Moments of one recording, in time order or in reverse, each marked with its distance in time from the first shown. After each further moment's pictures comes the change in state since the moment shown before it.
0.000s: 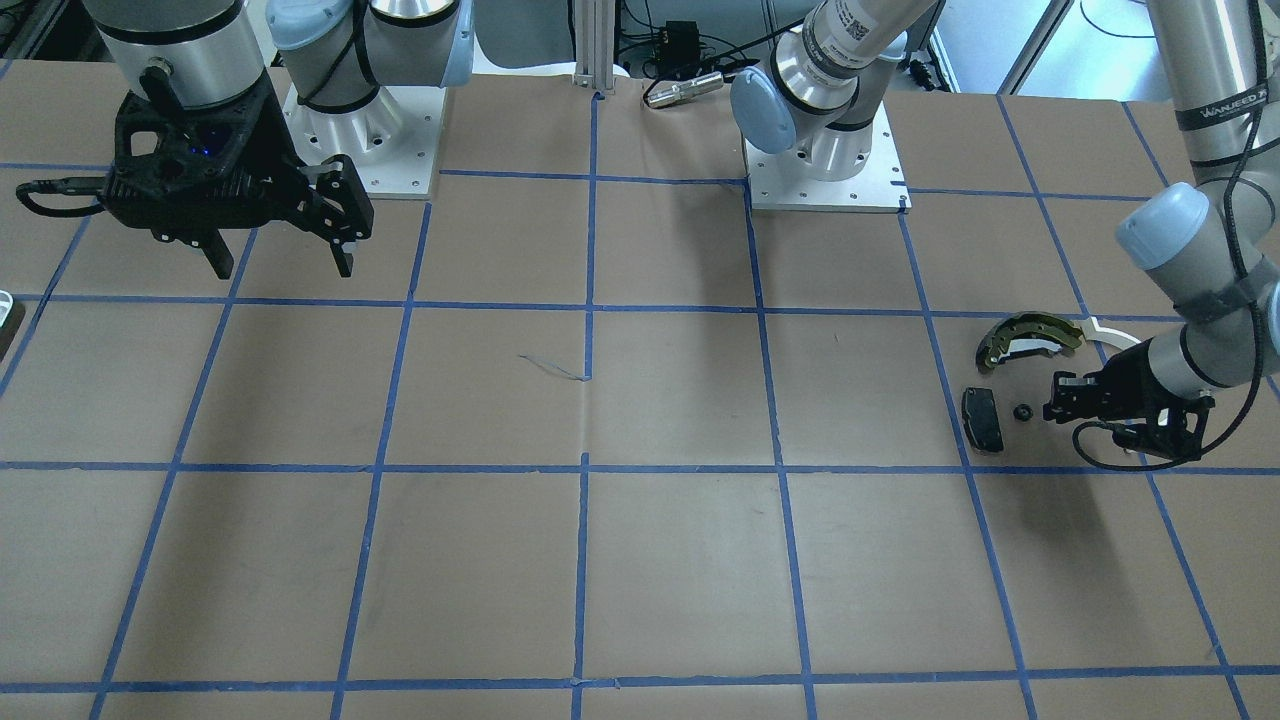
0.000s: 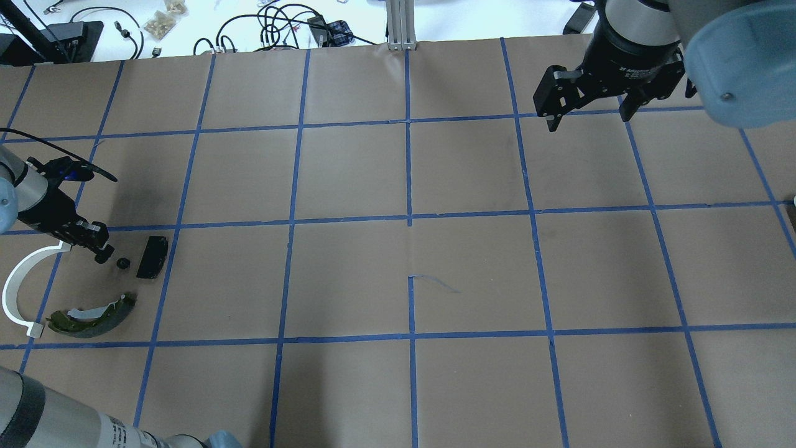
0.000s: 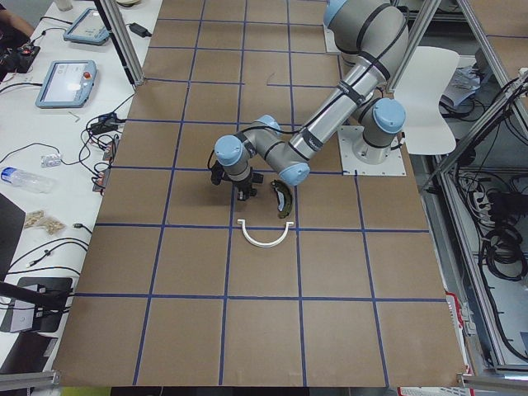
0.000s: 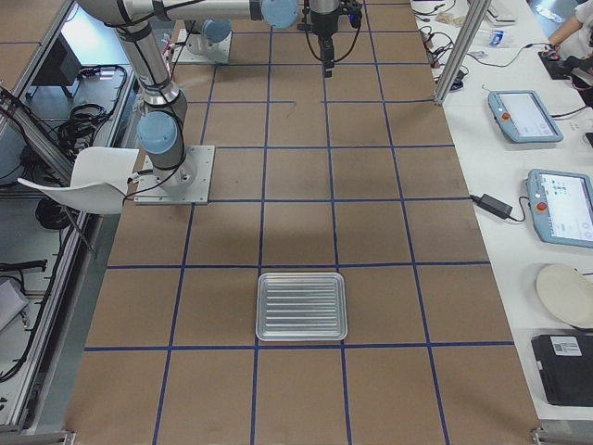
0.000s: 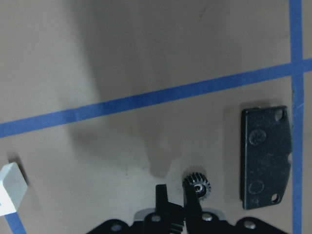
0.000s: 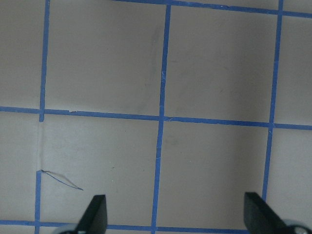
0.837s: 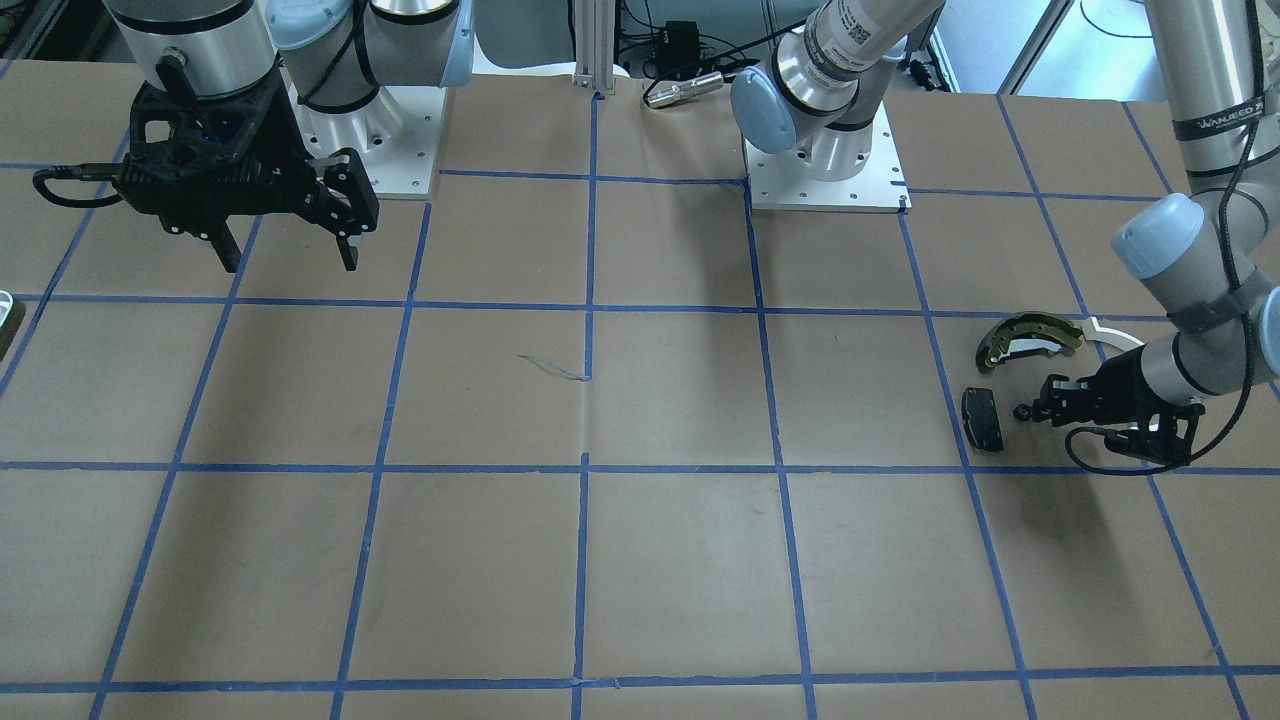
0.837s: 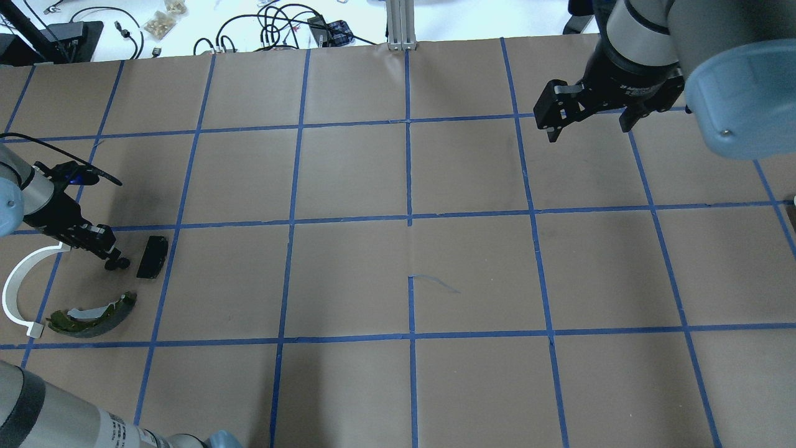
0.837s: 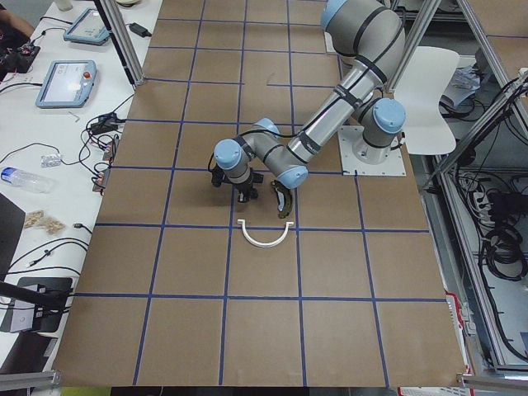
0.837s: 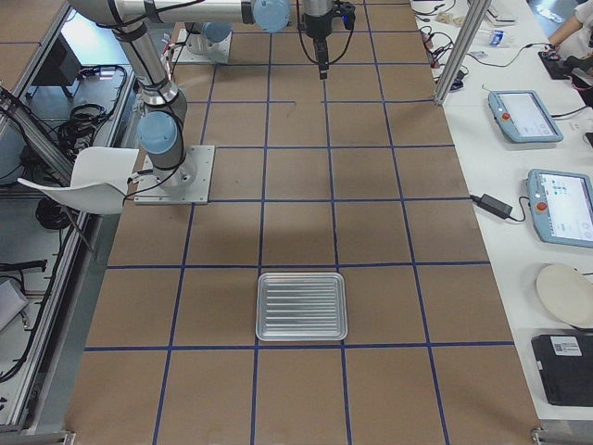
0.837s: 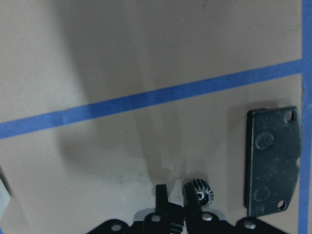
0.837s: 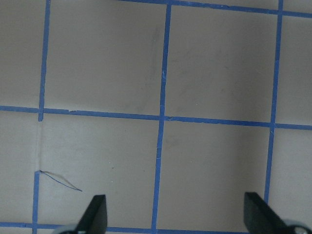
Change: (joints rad) left arm 0.000 -0.021 0.000 0.000 0.000 0.000; right arm 0.001 -0.036 0.058 -0.052 0.000 -0.003
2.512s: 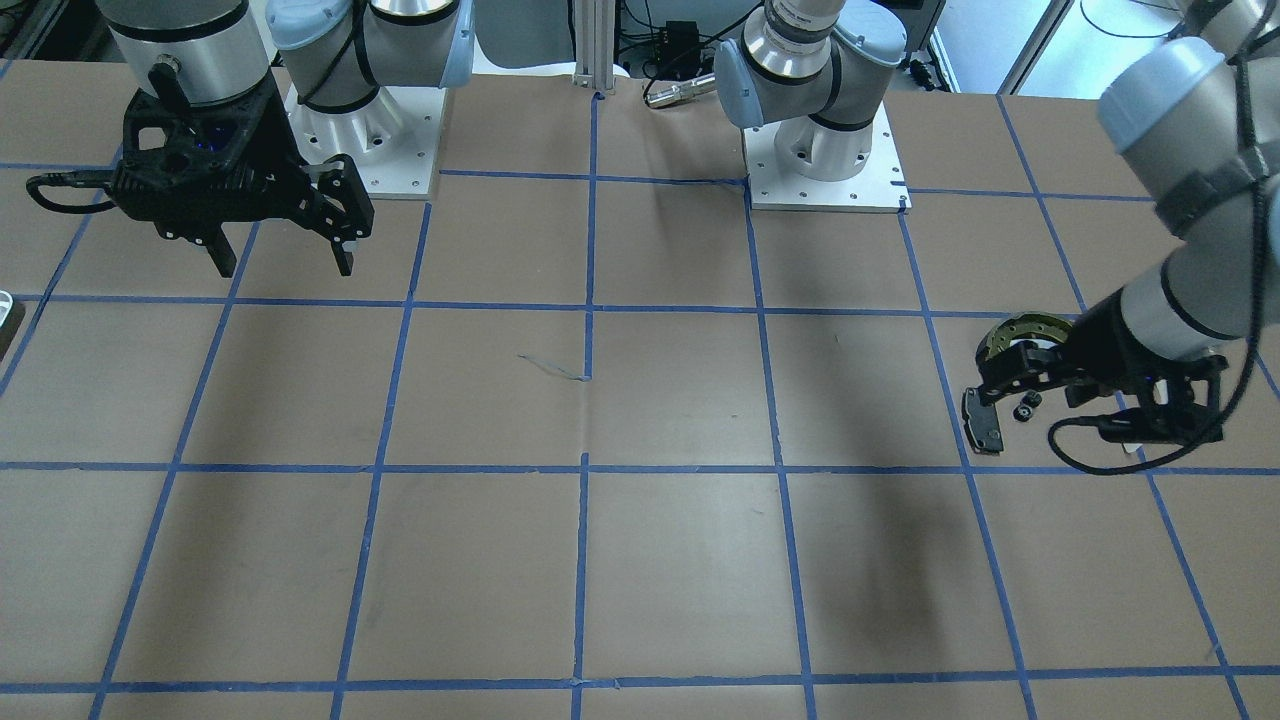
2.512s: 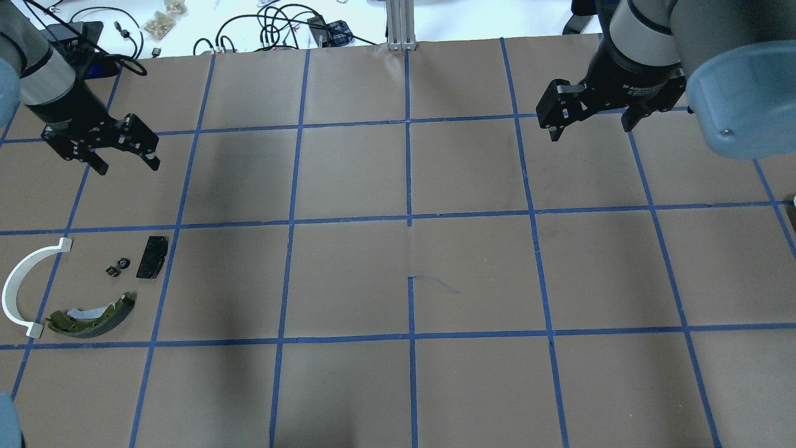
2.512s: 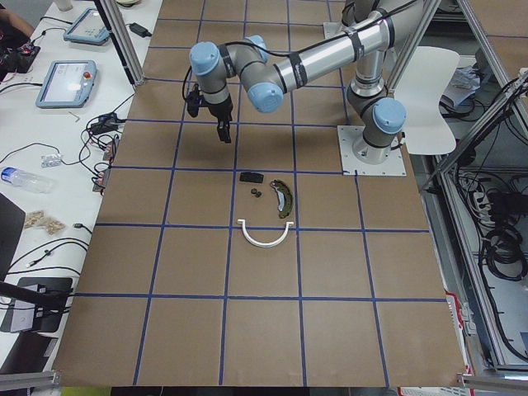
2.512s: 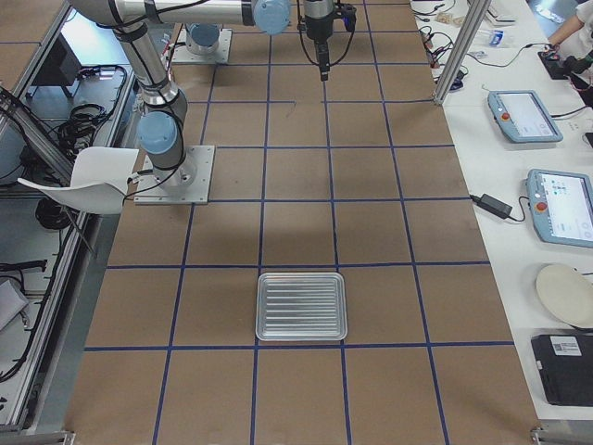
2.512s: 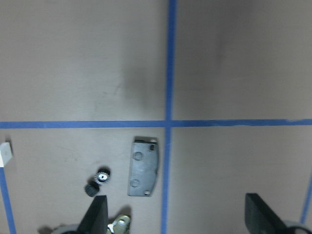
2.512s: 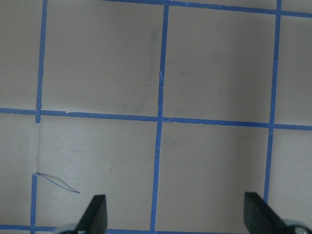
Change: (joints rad) left arm -0.369 0.213 0.252 -0.351 -0.017 -0.546; right arm -0.009 0.003 0.004 -0.006 0.001 -0.001
